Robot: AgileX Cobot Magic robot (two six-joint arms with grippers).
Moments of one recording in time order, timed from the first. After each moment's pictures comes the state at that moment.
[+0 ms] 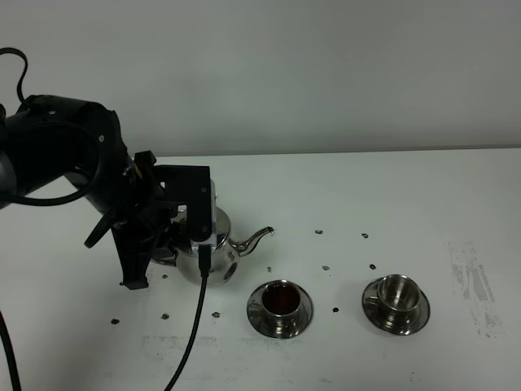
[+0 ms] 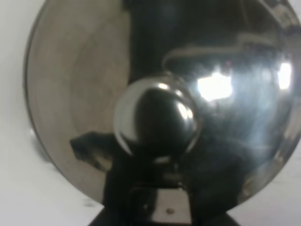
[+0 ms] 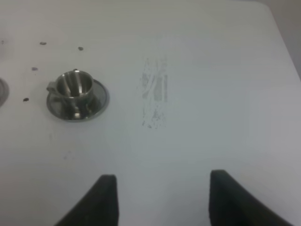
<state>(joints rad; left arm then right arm) -0.38 1.85 -1.41 -0.06 0.82 1.19 -0.02 0.00 -0.49 0.03 1.08 -0.11</state>
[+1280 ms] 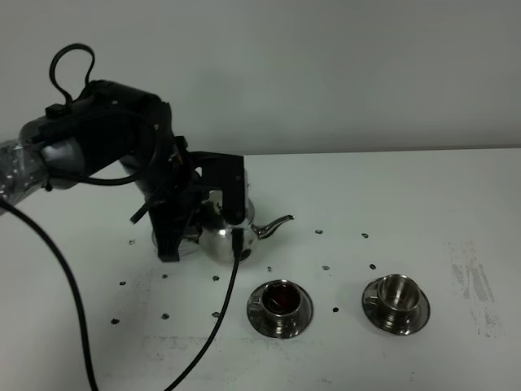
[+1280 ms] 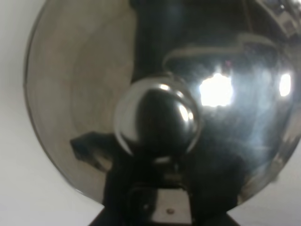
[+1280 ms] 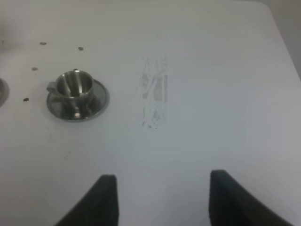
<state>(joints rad) -0.45 2.07 -1.73 0.06 0.92 1.16 -0.02 0.00 -0.49 0.03 1.08 -0.11</state>
